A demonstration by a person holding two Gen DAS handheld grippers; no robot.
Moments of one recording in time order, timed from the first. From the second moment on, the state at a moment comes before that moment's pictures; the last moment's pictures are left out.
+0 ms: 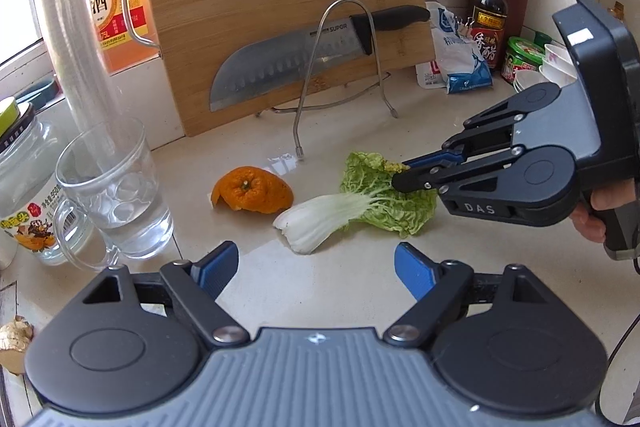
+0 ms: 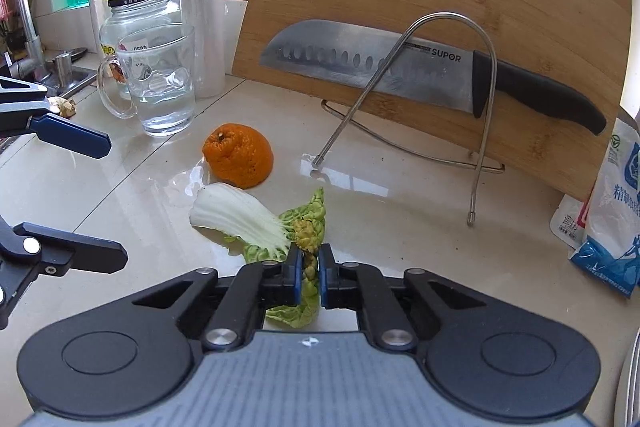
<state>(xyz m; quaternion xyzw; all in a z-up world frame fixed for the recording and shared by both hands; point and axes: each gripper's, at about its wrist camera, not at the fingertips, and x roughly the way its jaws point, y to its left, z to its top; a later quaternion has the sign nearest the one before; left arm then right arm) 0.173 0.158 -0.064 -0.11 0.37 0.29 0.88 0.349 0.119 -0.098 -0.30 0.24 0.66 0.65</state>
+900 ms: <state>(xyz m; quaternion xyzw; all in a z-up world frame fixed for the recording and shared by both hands) 0.241 0.222 -0.111 -0.08 0.36 0.41 0.83 0.353 0.060 -0.071 -0.28 0.24 0.65 0.67</state>
